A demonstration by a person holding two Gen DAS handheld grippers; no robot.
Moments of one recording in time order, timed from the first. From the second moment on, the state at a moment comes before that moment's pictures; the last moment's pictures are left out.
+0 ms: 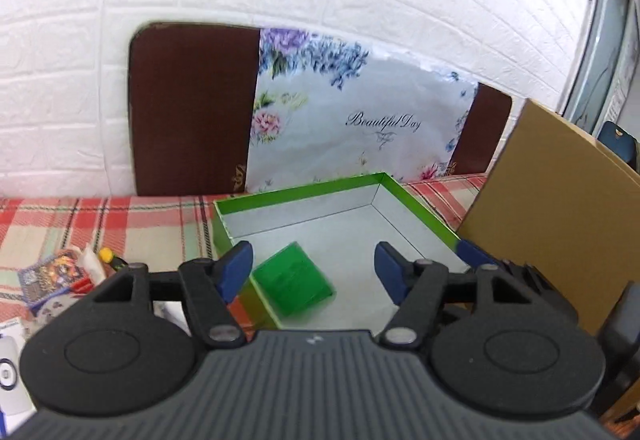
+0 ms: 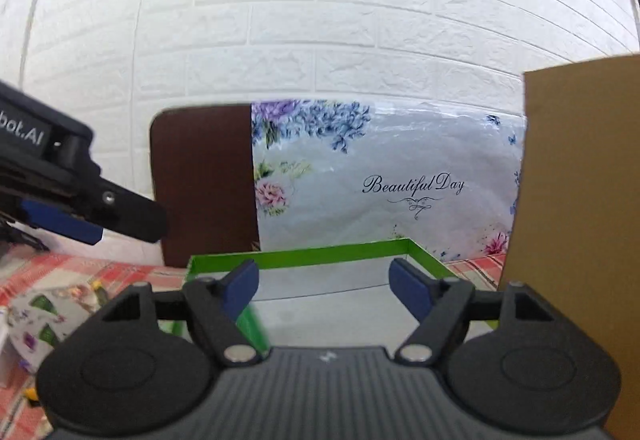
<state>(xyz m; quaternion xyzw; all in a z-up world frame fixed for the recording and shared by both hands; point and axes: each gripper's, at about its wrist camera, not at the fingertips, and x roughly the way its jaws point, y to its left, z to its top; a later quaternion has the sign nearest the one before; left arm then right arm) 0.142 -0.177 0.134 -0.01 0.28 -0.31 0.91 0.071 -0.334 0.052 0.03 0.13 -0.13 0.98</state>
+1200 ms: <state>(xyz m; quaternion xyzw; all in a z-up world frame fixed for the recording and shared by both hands) 0.134 0.078 0.046 -0.06 0.38 -0.06 0.92 0.042 -0.132 0.011 -0.03 0.24 0.14 0.96</state>
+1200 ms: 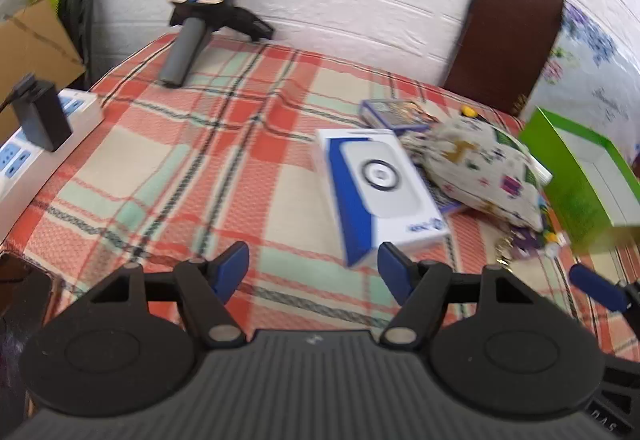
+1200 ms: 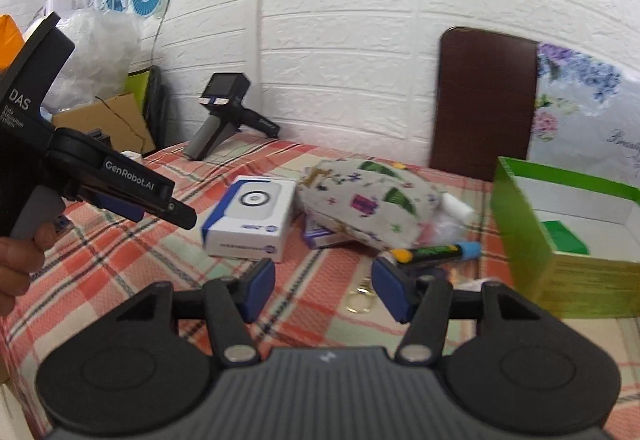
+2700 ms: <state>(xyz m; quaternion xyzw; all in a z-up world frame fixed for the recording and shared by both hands) 0.156 -0.182 0.113 0.04 0.26 -0.34 0.90 0.051 -0.249 0.023 -0.02 0.13 -0.04 0.99</state>
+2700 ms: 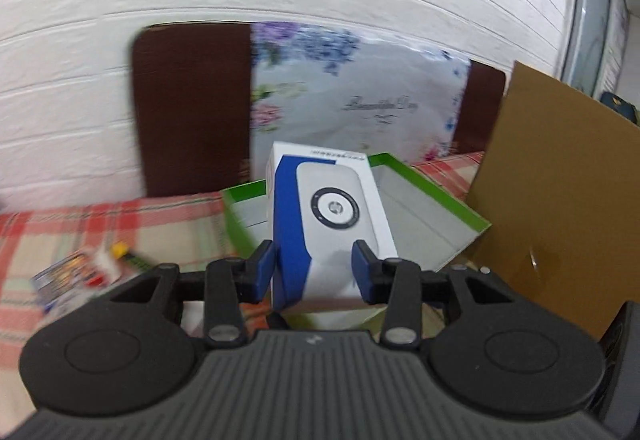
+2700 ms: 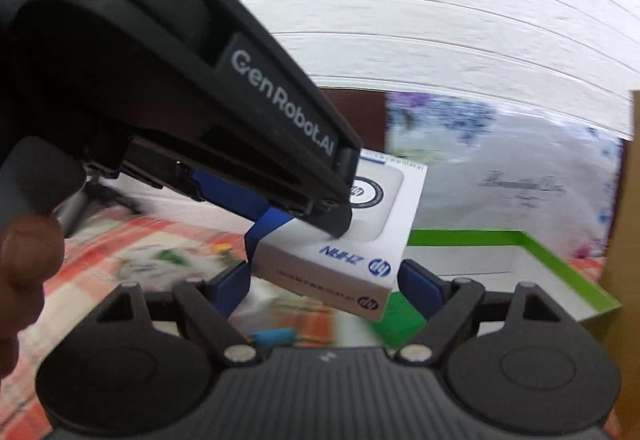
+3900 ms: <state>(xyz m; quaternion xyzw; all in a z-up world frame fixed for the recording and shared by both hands) 0.135 -0.098 0.091 0.03 0.35 -0.18 0.92 0.163 -0.369 0.040 0.11 0.27 -0.05 0.96</state>
